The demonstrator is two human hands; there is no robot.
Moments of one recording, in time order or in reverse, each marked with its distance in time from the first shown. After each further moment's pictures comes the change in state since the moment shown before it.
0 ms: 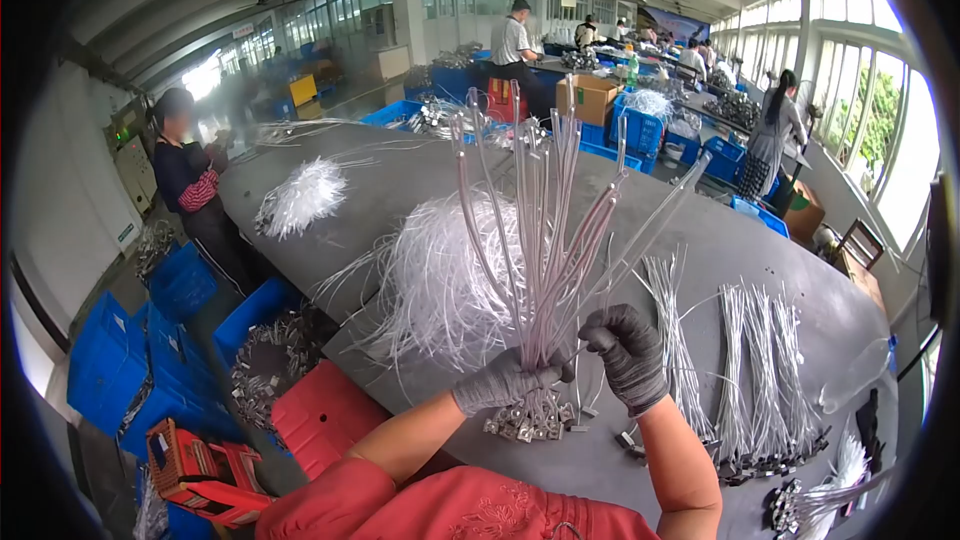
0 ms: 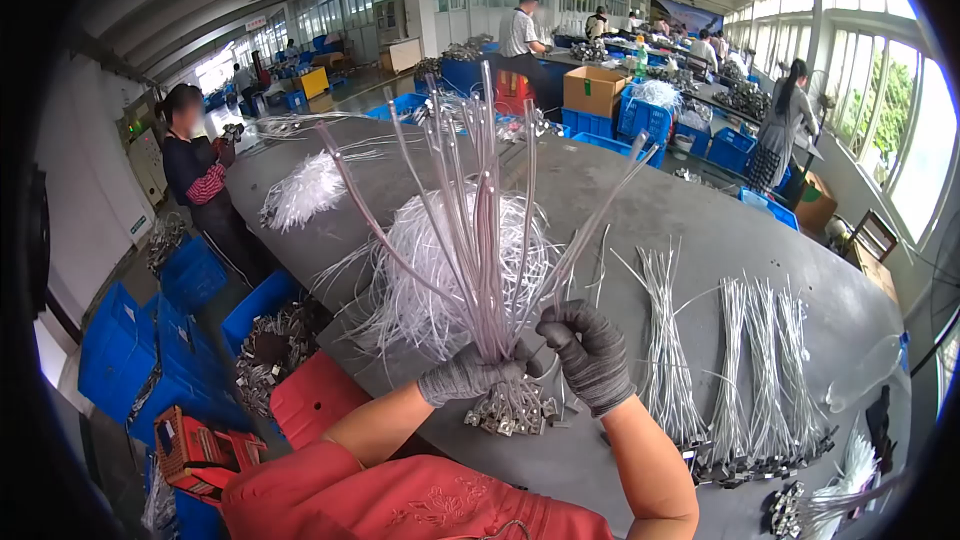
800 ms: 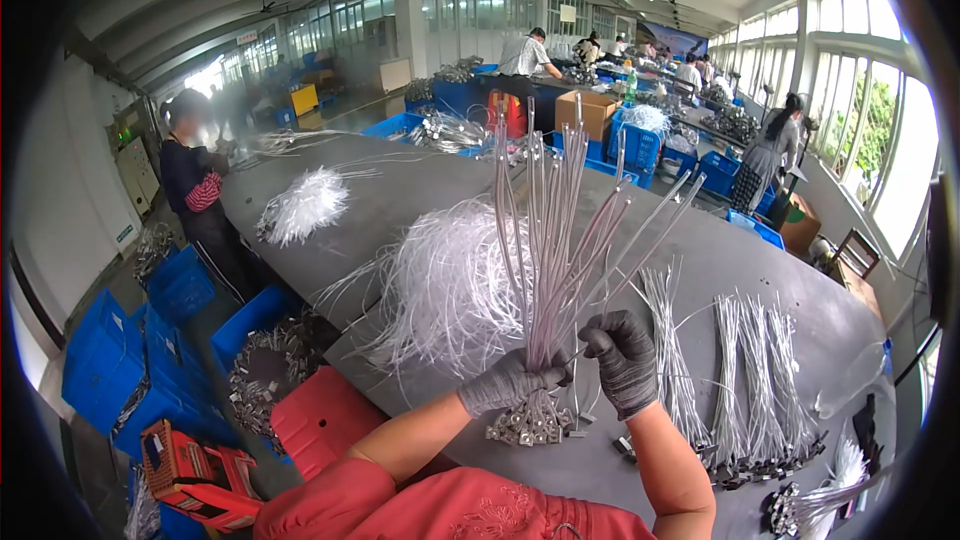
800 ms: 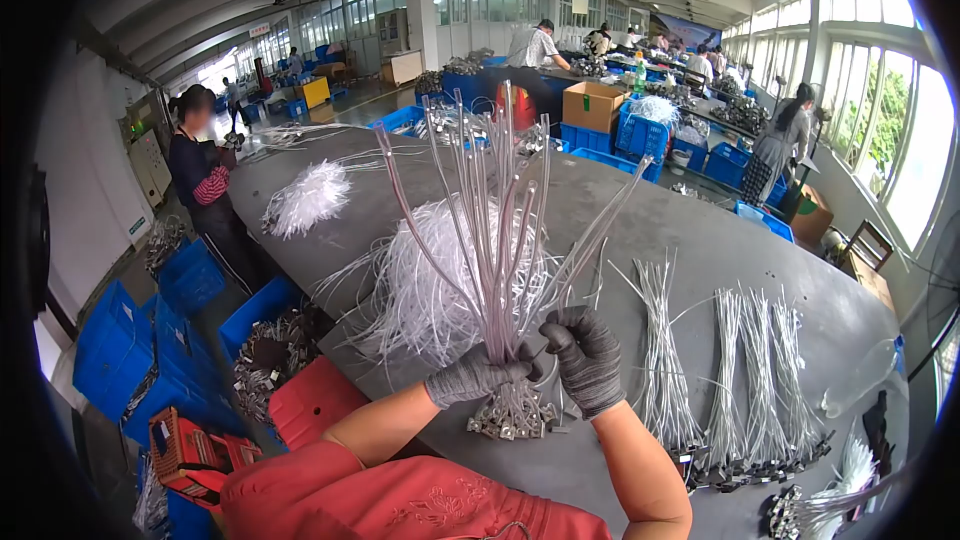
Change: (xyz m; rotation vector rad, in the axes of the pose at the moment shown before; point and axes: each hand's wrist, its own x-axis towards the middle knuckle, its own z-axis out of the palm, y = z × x) left_hand -0.001 0.010 0.006 0.045 0.077 -0.055; right_hand -0.006 -0.003 0.012 0.090 0.085 -0.028
